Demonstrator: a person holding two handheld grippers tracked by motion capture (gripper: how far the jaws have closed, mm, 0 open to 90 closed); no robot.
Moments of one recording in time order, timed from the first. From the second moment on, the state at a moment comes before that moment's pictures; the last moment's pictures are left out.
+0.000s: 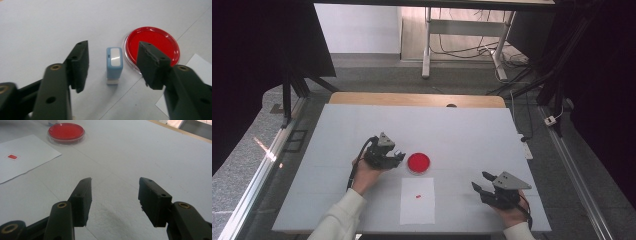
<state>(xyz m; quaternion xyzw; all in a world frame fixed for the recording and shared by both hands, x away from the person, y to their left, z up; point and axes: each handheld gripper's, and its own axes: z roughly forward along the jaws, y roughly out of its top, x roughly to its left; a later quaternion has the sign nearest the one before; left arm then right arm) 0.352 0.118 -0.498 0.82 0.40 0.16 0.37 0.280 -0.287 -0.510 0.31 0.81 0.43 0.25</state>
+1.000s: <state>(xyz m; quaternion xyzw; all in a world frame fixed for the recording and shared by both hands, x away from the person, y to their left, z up) 0.268 0.169 -0.492 0.79 0.37 0.17 0.45 0.285 -0.297 -0.506 0.27 0.82 0.45 0.24</state>
